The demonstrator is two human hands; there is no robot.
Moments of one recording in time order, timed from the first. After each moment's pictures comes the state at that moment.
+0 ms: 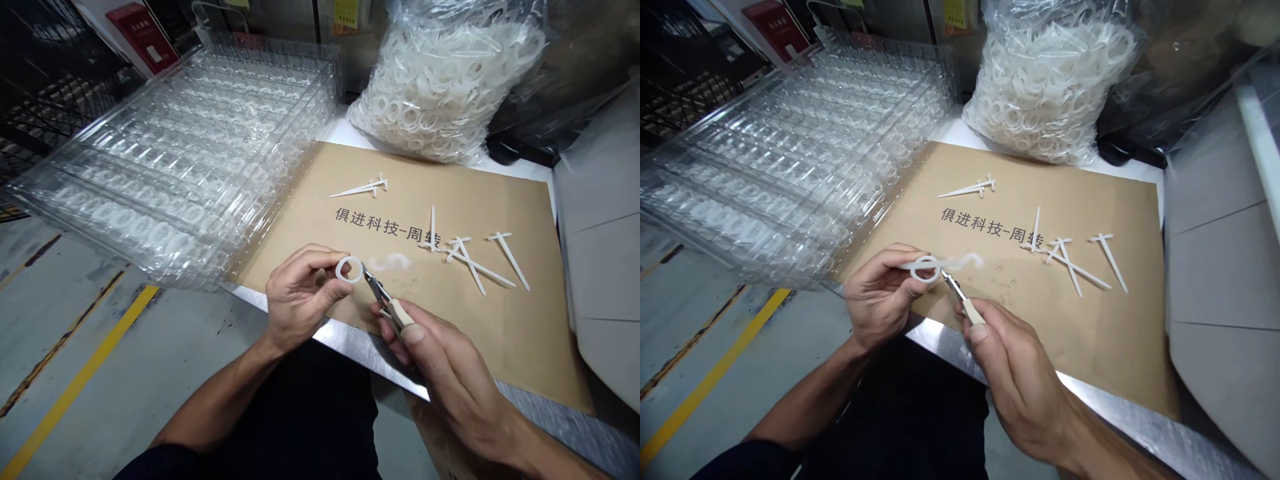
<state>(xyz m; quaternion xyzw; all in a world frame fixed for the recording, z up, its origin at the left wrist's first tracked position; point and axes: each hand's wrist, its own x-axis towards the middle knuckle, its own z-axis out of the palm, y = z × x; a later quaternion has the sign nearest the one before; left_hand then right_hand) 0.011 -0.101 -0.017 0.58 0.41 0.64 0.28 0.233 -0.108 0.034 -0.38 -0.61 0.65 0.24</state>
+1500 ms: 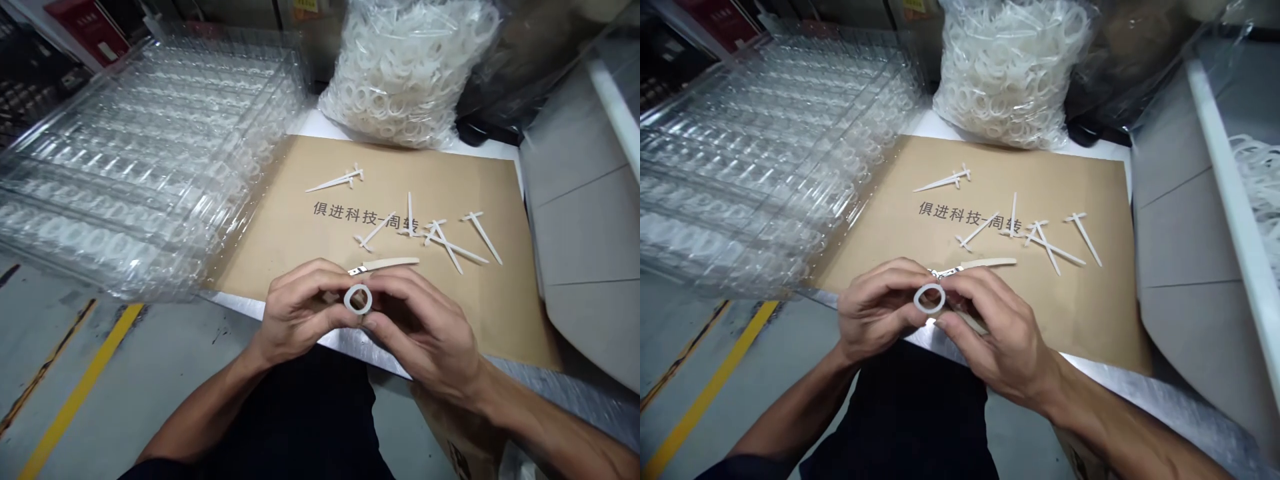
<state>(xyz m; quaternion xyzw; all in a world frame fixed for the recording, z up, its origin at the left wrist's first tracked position) 0.019 -0.104 -0.002 0.69 0.35 0.55 0.33 0.231 -0.095 0.020 -0.34 -0.77 0.37 0.39</state>
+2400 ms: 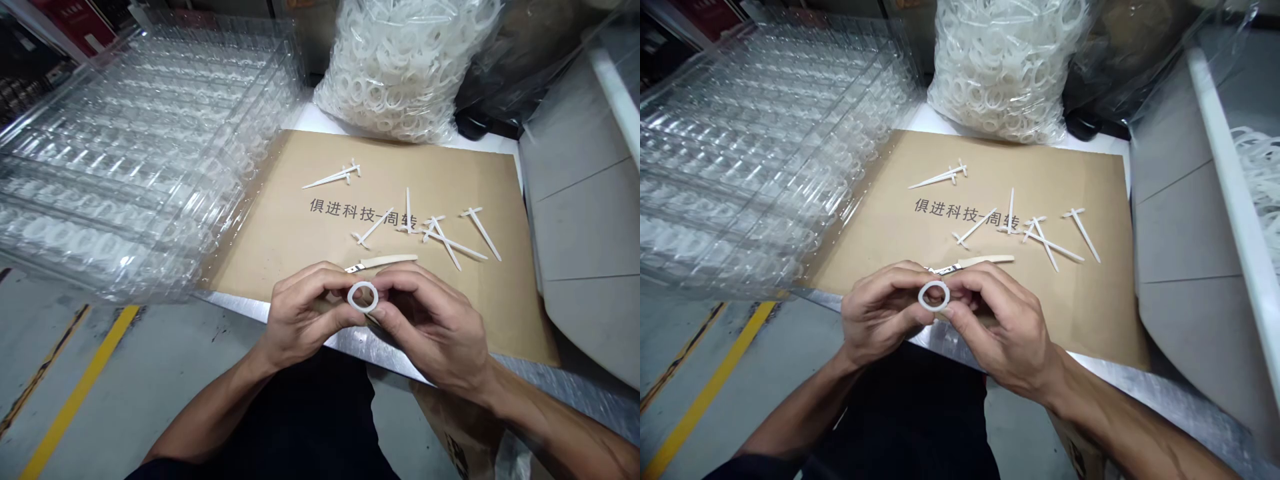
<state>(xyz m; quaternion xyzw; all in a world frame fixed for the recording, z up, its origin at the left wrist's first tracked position) 0.029 -0.108 -0.004 0.67 0.37 0.54 0.33 0.229 -0.092 0.023 -0.35 -0.73 0.38 0.44</state>
